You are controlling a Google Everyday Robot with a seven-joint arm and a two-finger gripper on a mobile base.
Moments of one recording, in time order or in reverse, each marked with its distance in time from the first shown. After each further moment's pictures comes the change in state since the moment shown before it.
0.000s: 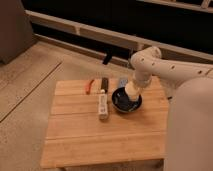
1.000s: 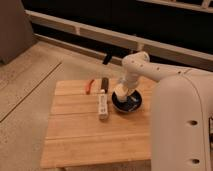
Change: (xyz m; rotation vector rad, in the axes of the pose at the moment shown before) arm 0.000 0.056 0.044 -0.101 0.074 -0.055
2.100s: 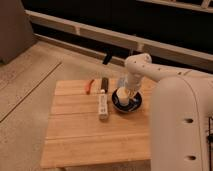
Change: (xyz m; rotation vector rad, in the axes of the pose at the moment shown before) arm 0.008 -0.019 0.003 0.033 0.067 0.029
